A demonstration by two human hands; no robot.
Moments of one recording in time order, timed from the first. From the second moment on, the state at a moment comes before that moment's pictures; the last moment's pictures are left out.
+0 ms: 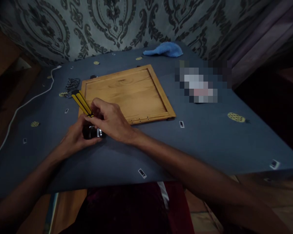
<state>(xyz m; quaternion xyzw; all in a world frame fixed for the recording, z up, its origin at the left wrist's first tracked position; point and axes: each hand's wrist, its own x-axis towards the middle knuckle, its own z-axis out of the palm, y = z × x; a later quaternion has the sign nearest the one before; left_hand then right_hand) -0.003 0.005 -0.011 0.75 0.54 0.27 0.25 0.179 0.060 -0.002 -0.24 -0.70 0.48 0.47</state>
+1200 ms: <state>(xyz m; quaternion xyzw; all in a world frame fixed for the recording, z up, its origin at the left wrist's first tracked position) 0.023 0.046 0.061 0.74 0.46 0.45 0.20 0.185 0.071 -0.014 -0.24 -0.76 0.37 0.47</state>
